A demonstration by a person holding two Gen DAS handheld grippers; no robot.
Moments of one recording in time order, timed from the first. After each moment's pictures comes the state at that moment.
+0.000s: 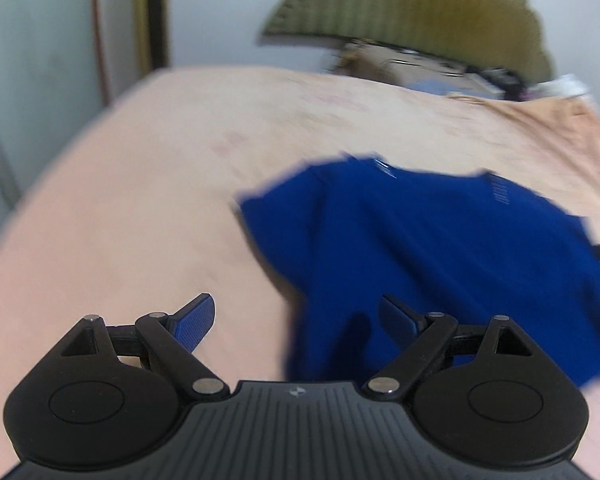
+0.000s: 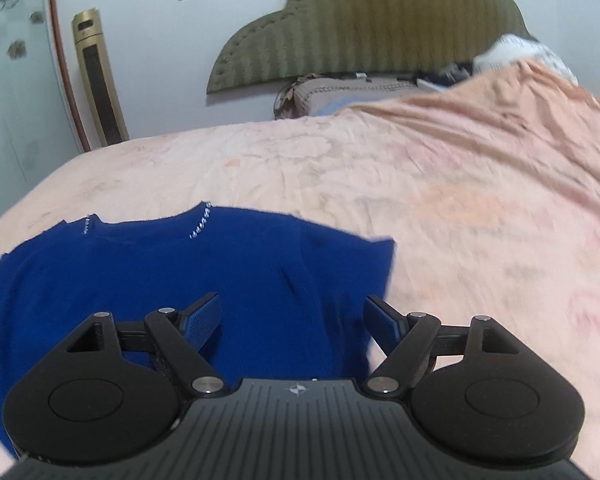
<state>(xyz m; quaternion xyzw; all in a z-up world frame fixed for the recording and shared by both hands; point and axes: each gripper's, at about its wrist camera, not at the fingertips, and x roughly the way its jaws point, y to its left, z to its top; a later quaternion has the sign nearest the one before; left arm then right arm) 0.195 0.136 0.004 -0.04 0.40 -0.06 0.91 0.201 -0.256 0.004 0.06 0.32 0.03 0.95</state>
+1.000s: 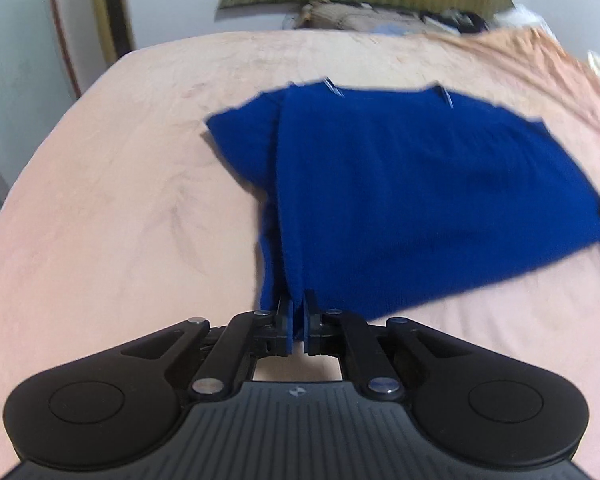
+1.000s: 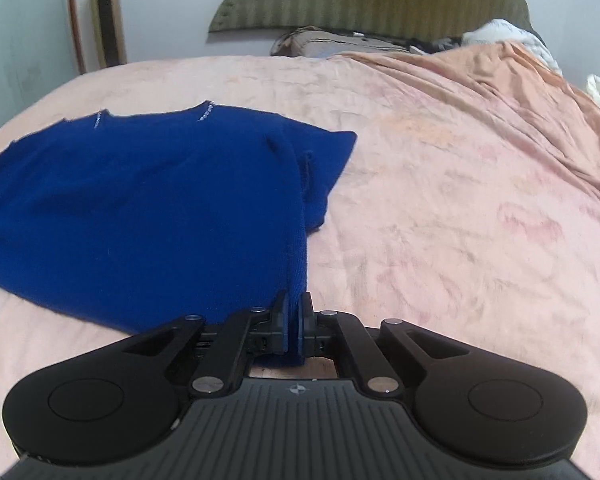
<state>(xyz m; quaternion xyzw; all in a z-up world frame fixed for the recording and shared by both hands) 0.125 0.122 -0.003 0.03 0.43 -0.08 0.90 0.113 -0.247 -0.003 -0.01 0.36 0.00 0.93</state>
